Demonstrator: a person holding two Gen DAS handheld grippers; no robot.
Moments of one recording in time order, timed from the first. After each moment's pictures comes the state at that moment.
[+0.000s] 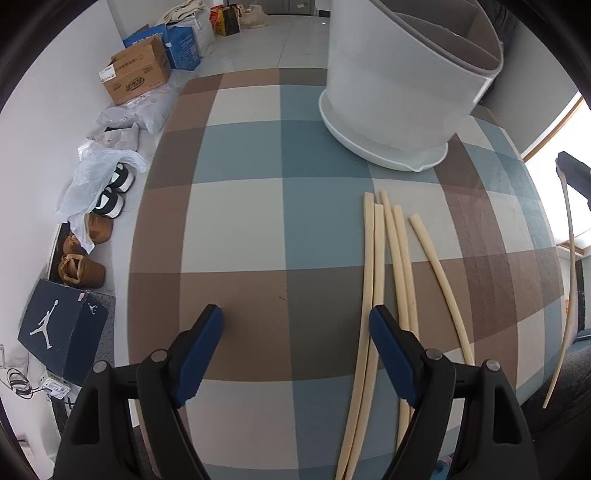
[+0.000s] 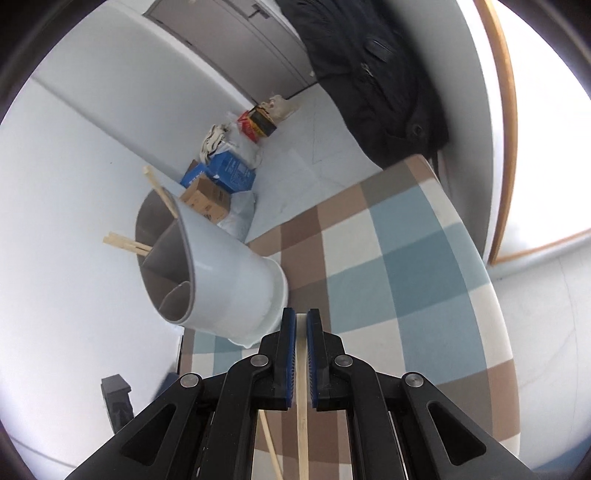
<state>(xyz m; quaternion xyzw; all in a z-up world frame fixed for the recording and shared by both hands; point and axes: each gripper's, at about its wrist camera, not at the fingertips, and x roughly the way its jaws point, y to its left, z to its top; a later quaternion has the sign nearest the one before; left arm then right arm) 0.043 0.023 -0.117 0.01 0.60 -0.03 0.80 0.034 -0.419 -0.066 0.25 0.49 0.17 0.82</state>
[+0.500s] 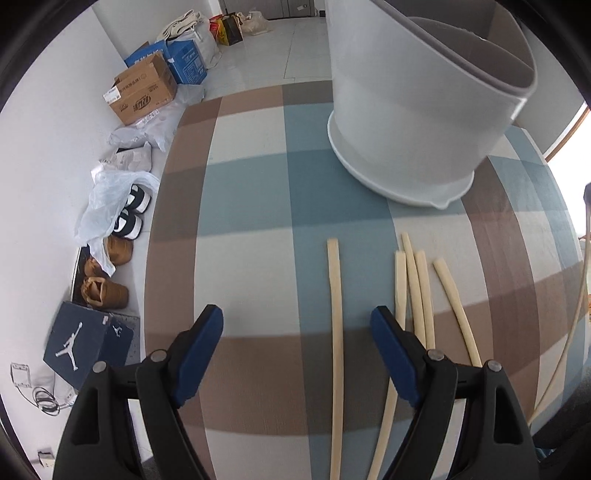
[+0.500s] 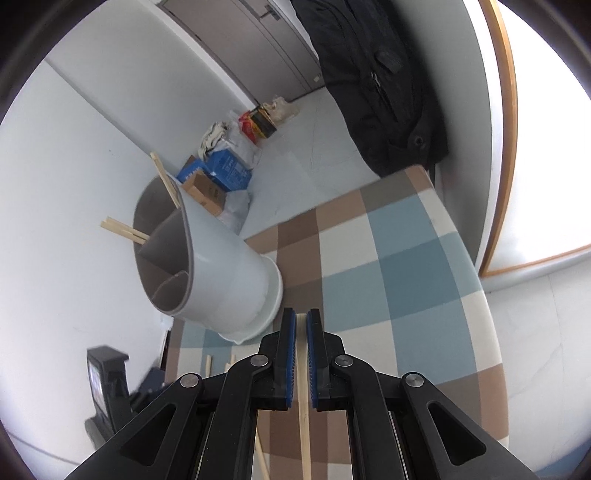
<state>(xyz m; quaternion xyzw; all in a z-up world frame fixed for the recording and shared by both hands) 0.071 0.003 -0.120 0.06 0.59 -0.01 0.81 0.033 -0.405 -0.079 0.22 0.49 0.16 0.83</state>
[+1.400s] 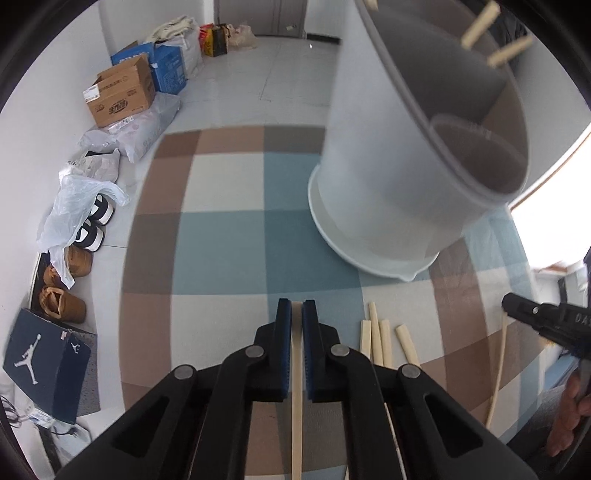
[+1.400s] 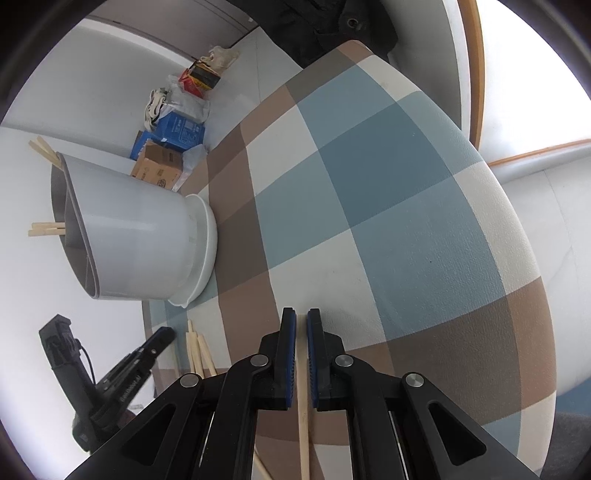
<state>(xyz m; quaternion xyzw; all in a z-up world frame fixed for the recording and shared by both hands) 0.071 0.014 -0.096 -0.03 0.55 -0.08 0.83 0.041 -0.413 -0.144 0.28 0.60 0.12 0.74</state>
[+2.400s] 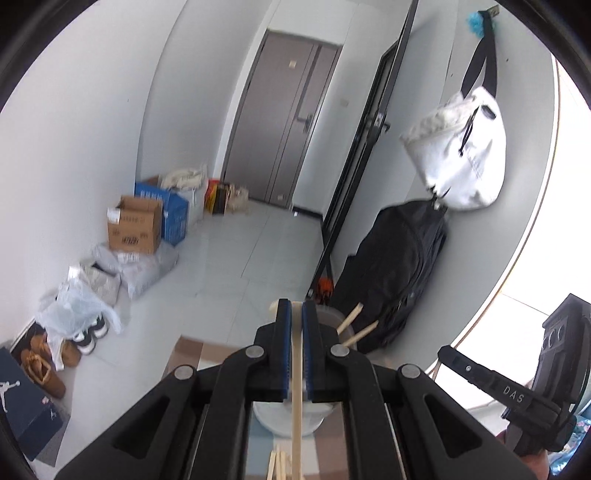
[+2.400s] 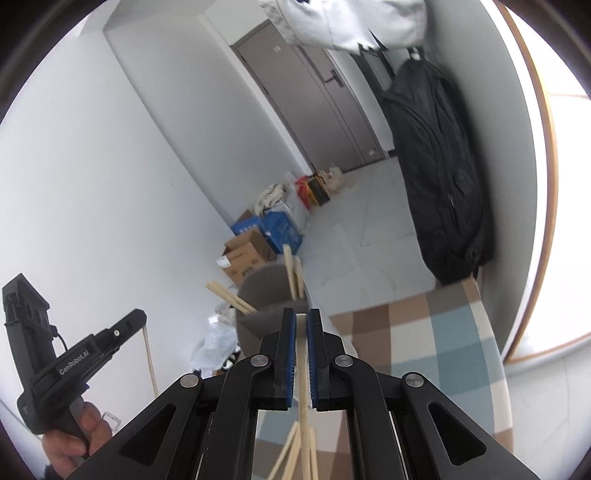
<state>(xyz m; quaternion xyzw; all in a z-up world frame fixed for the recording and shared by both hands) 0.034 0.023 0.068 -0.14 0.23 -0.09 0.96 0.020 -0.374 0.040 0.20 0.31 0.23 0.90</state>
